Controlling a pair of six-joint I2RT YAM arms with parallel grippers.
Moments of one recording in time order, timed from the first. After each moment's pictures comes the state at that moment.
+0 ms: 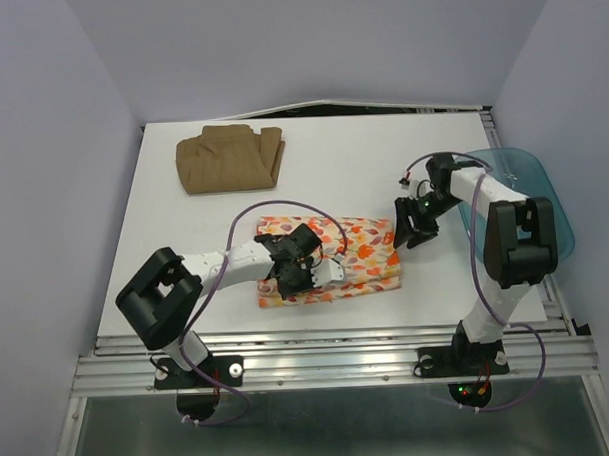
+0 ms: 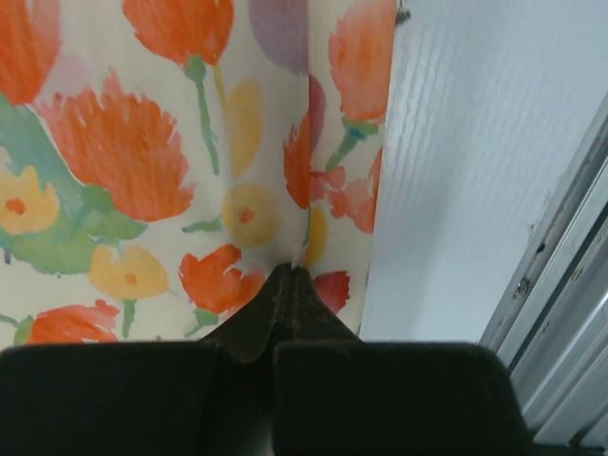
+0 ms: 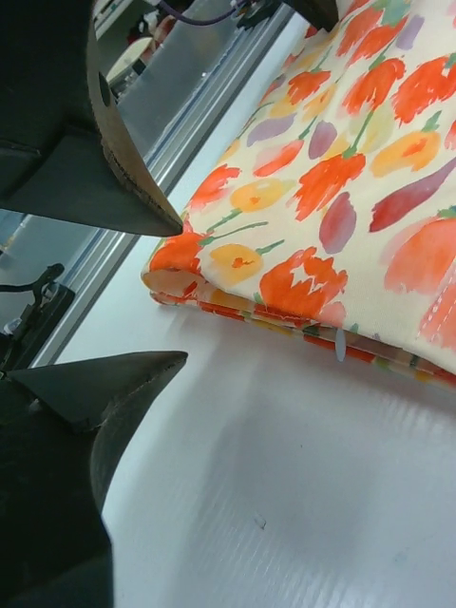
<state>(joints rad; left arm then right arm) -0.88 1.57 0.88 -0.58 0.17 0.57 0.06 1.81 1.24 -0.98 -0.56 -0.11</state>
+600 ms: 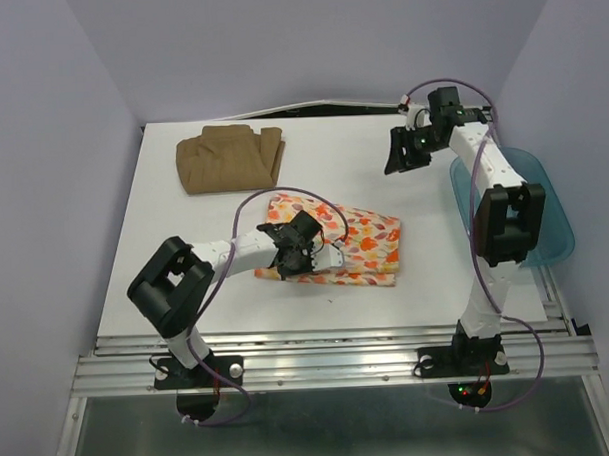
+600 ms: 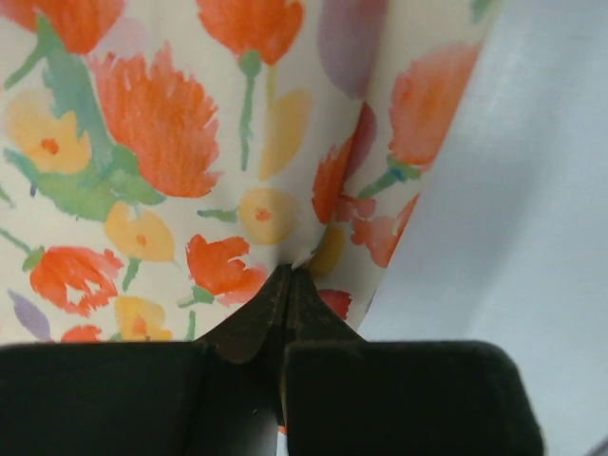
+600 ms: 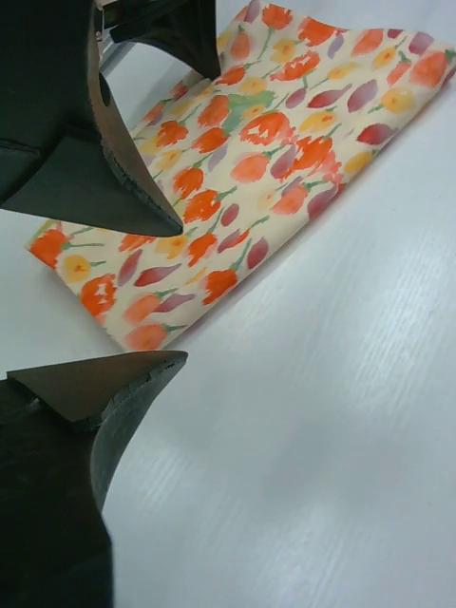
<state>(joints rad) -0.83 1.65 0.94 -0.52 0.03 0.69 0.07 1.98 1.83 -0.94 -0.54 -0.11</state>
